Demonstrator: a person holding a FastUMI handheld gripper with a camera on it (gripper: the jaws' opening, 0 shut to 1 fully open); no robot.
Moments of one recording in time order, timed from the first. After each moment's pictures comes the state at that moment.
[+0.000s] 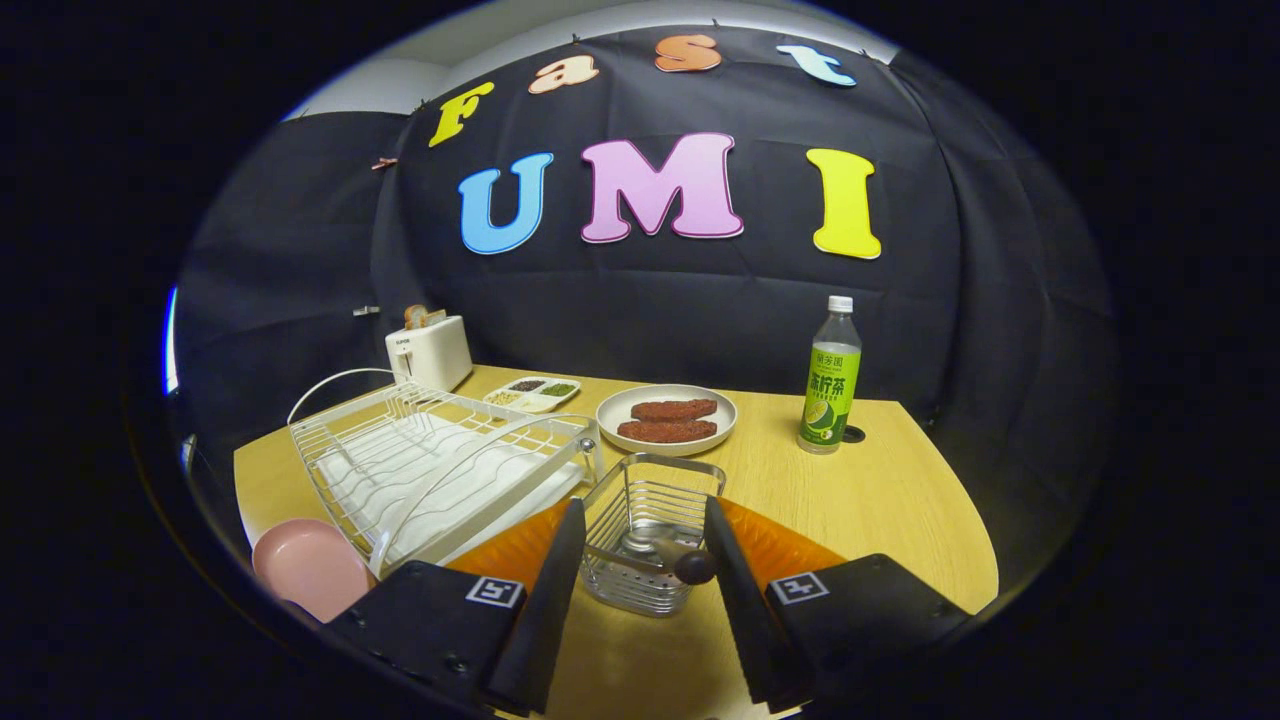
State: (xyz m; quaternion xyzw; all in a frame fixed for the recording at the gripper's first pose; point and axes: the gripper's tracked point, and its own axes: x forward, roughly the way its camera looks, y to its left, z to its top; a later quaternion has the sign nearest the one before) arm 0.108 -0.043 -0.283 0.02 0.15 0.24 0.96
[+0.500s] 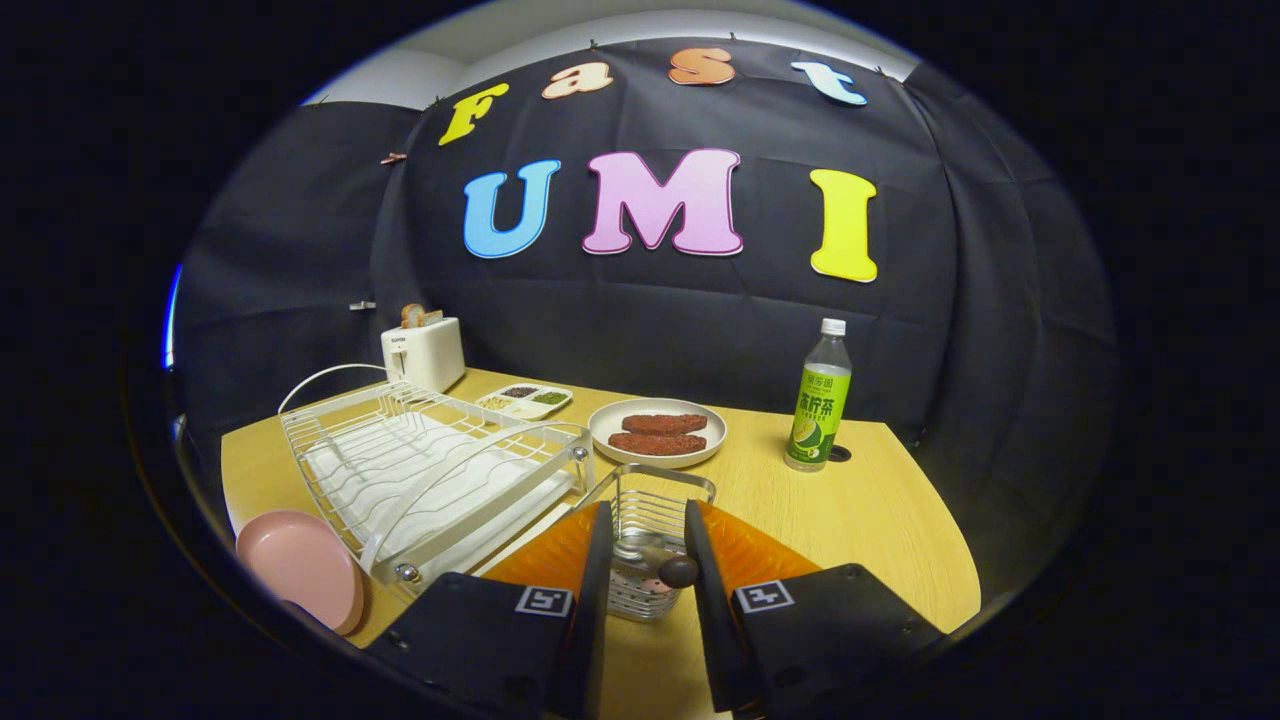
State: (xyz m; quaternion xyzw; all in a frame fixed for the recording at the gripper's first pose) arm 0.102 -0.041 -0.279 0.00 0.13 0.24 0.96
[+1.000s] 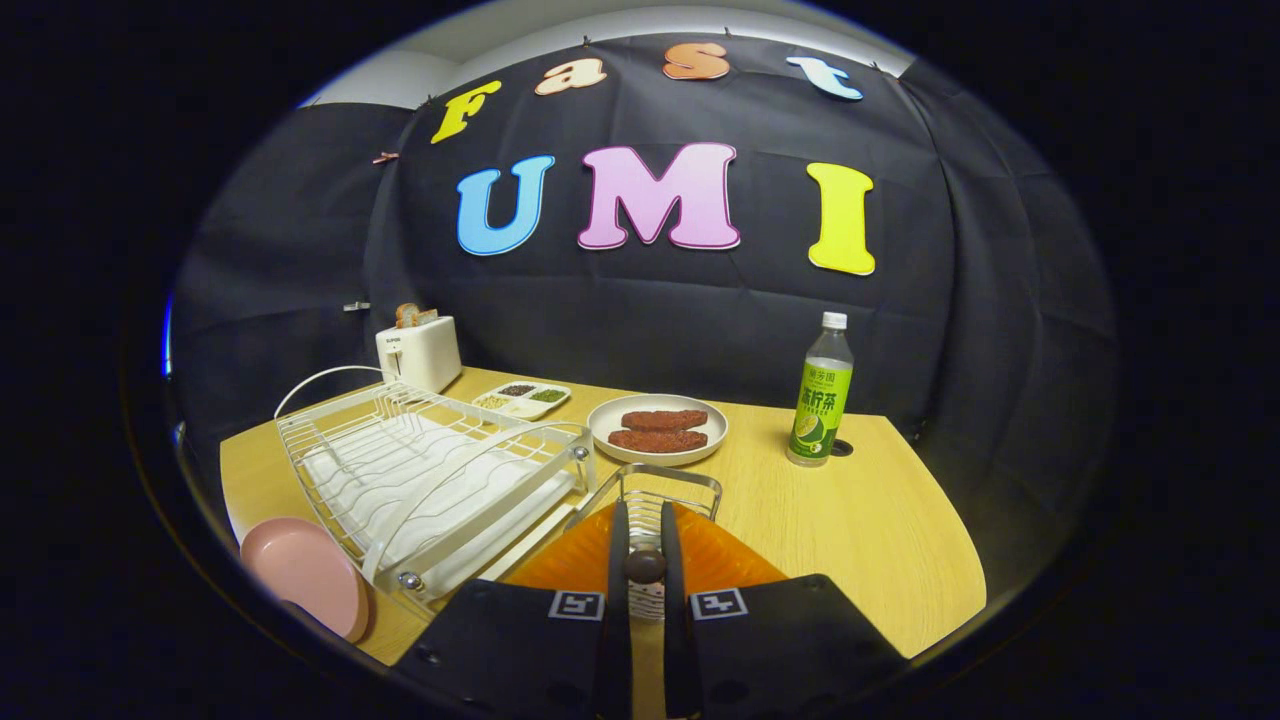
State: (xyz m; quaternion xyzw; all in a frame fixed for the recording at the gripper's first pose) arm 0.109 -0.040 -0.274 0.00 0.14 0.22 0.97
